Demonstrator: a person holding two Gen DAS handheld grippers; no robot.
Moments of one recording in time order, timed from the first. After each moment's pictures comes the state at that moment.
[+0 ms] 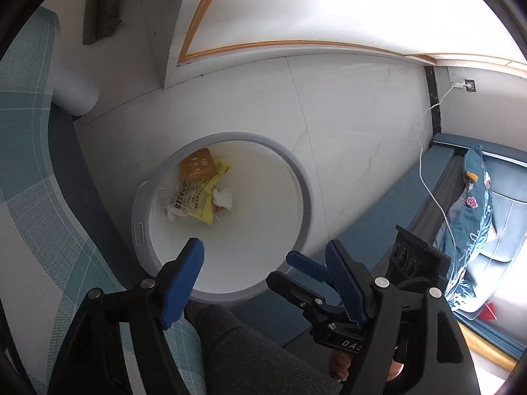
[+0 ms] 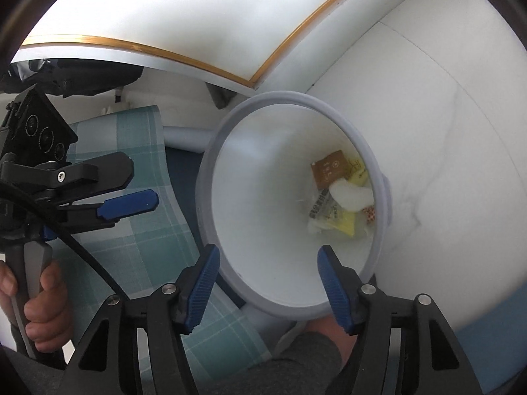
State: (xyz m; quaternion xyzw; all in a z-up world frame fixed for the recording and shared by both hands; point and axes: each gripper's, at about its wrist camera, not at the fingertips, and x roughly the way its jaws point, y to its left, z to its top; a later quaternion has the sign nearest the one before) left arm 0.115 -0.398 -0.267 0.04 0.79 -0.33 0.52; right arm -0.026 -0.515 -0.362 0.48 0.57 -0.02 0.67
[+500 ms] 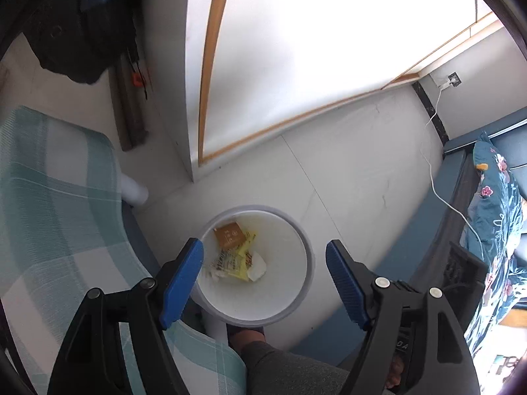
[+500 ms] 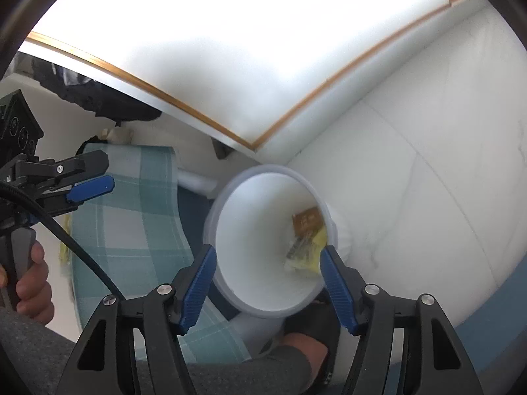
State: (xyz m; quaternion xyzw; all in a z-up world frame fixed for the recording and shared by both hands) left arm 0.101 -0.390 -0.155 0.11 0.63 -0.35 0.69; right arm -0.062 -0.538 -0.265 0.41 0.50 -0.06 0.76
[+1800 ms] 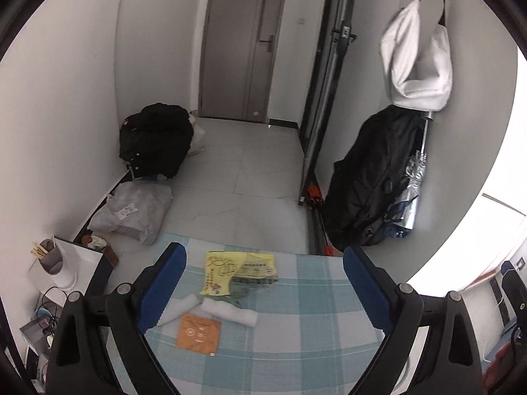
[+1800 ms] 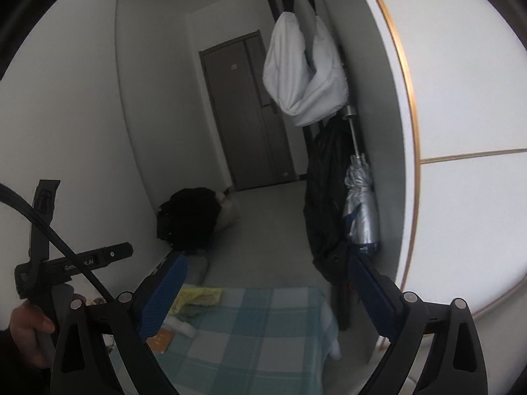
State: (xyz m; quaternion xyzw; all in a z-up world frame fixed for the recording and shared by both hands) left arm 0.089 -0.032 0.036 -0.05 0.32 -0.06 0.95; right arm -0.005 -0.299 0.052 0.13 0.18 0.07 0.97
